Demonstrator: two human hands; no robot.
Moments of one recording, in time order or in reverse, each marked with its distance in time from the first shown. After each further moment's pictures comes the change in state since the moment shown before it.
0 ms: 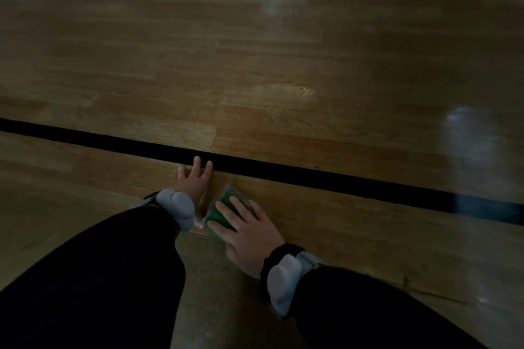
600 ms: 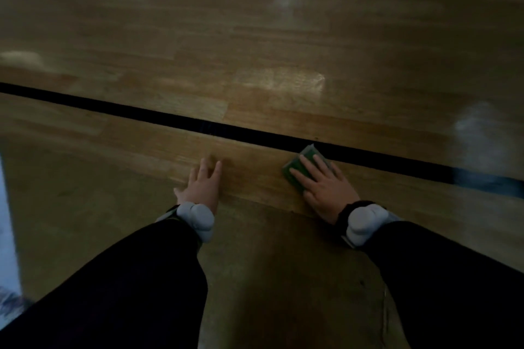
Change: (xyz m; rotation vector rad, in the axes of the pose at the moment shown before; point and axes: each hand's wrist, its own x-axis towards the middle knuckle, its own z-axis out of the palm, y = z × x) left_hand -0.078 0.033 0.075 -0.267 0.293 -0.063; right_hand -0.091 0.092 -0.017 -0.140 -0.040 0.247
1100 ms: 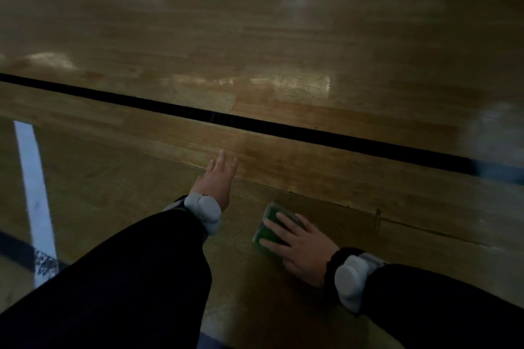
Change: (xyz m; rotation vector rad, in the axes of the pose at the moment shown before) left_hand -0.050 0.017 0.002 0.080 0.075 0.089; right_hand -0.095 -0.079 0.040 -0.010 -0.194 -0.445
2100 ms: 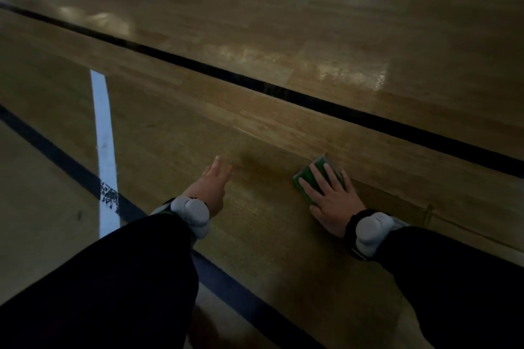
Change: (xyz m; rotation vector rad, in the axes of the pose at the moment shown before) left_hand -0.094 -0.083 0.035 -0.154 -0.142 -0.156; right_hand 0.039 -0.010 -0.016 -0.075 0.069 0.277
